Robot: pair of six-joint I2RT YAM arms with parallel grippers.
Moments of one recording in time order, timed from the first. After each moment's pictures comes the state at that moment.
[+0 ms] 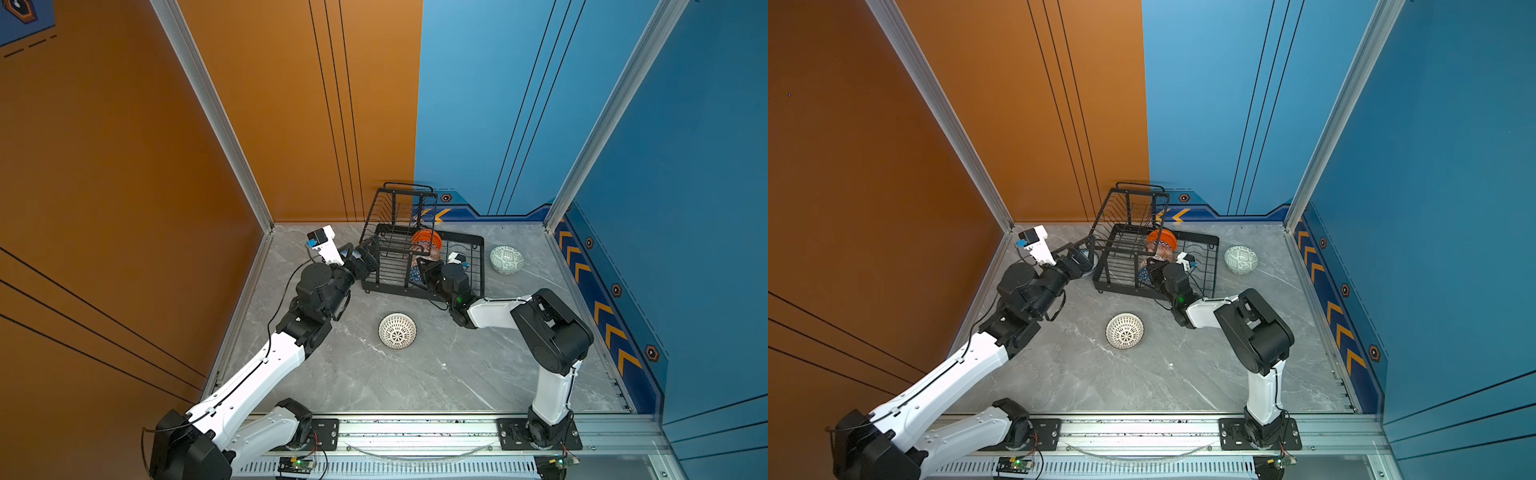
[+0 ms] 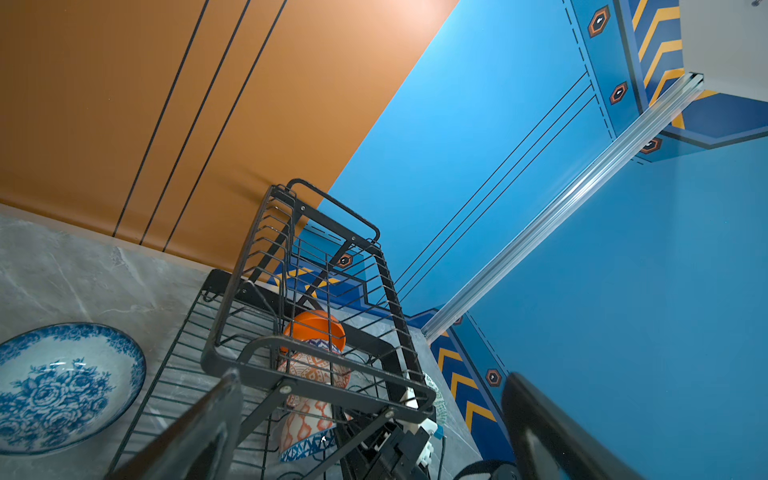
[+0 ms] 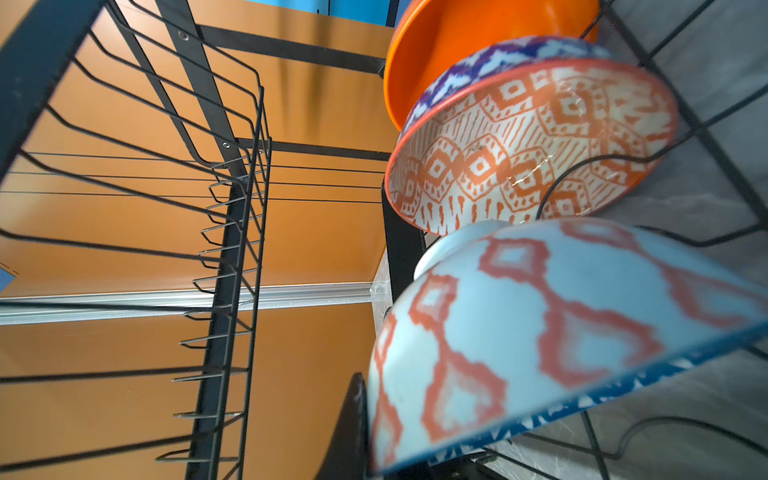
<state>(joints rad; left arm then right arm) -0.49 1.04 0.82 0.27 -0.12 -0.69 0.59 1.90 0.94 0.78 0.10 1.49</state>
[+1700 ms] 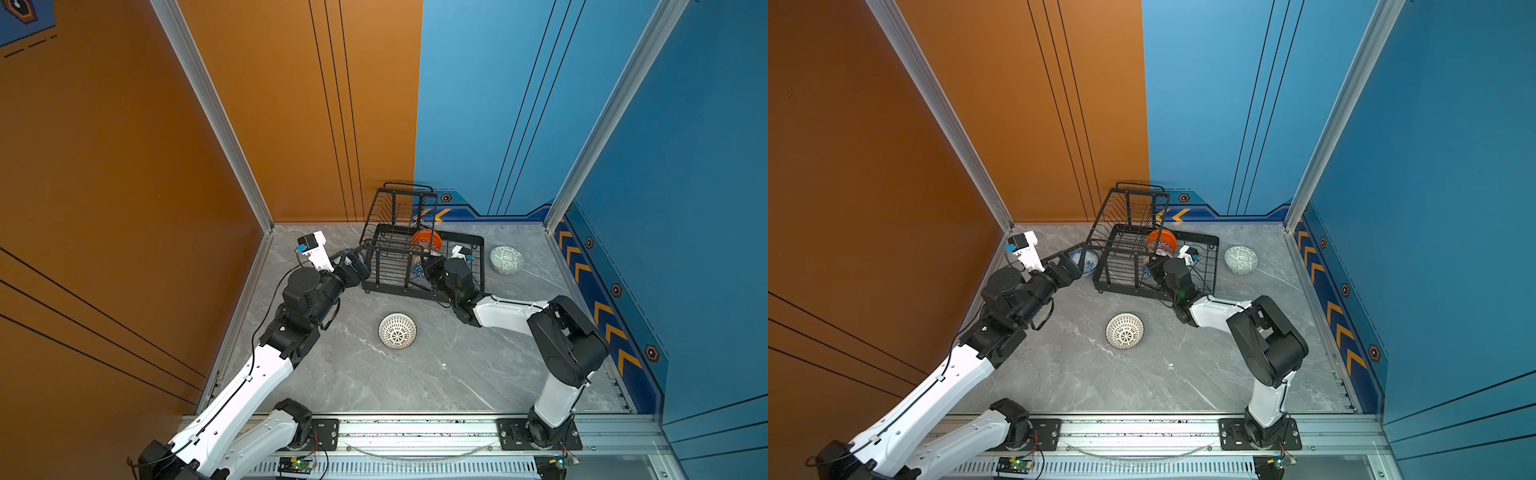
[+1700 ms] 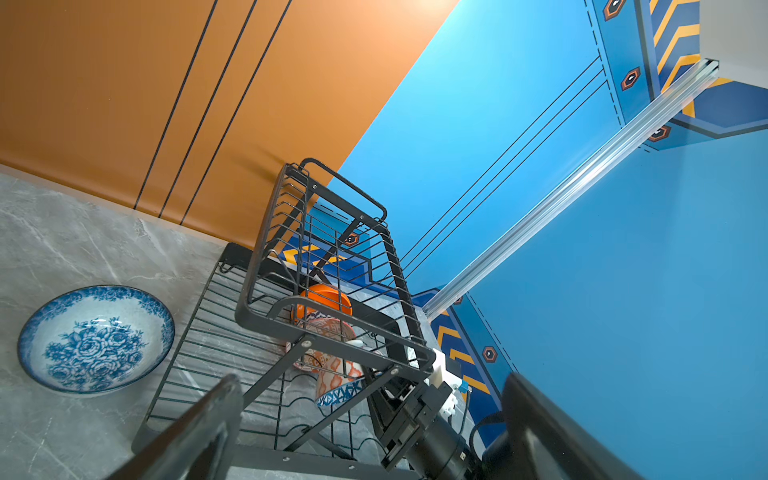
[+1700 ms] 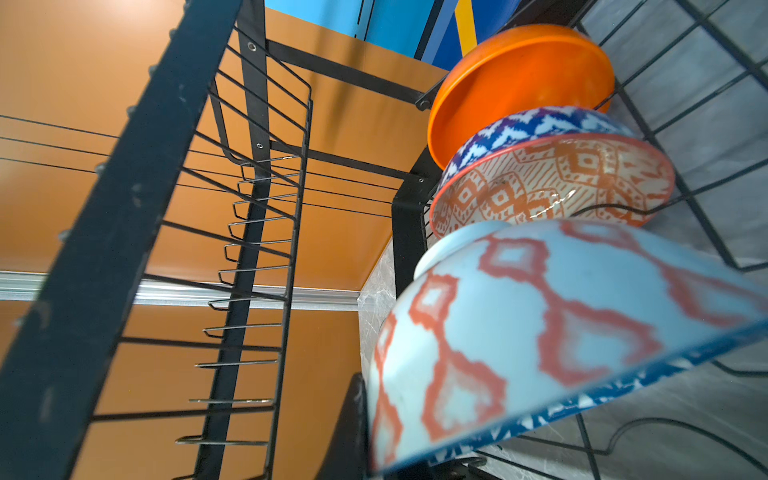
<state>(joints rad) -0.45 0.93 0.82 0.10 -0.06 -0.71 0.60 1.79 0.96 0.64 0.15 1.36</state>
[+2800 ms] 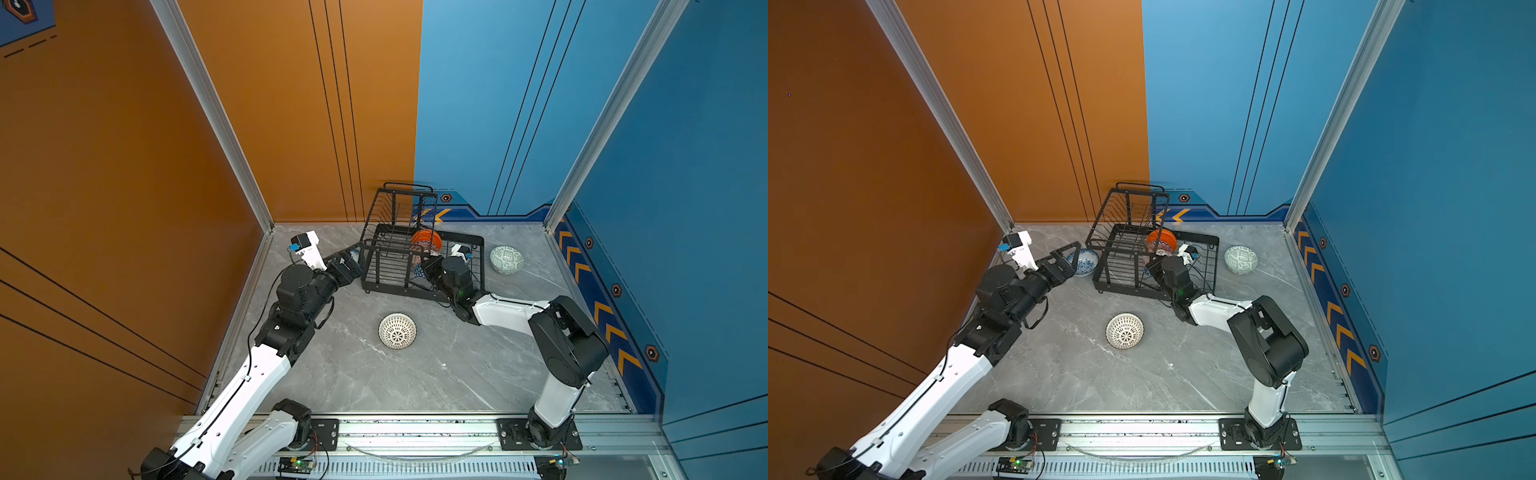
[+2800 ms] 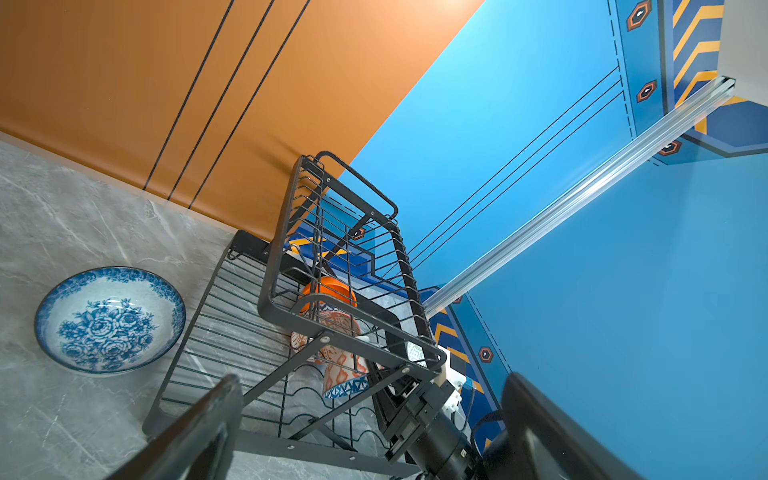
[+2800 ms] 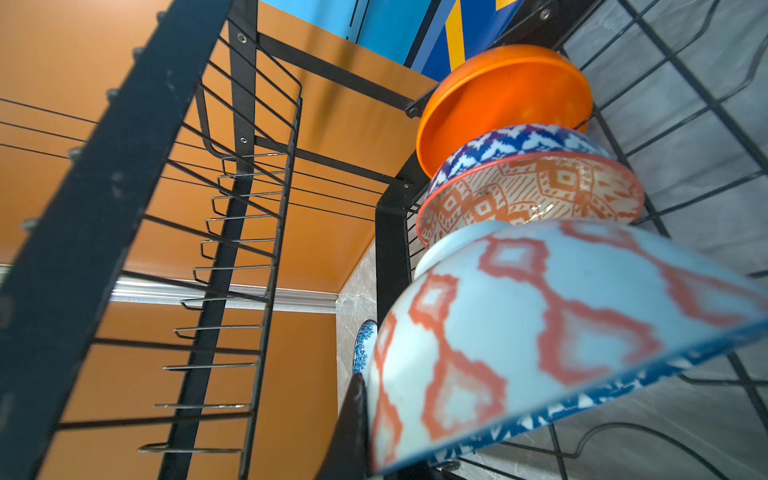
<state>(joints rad) -0.36 0.93 0.82 0.06 0.03 -0.77 0.60 1.79 0.98 0.56 0.18 1.30</state>
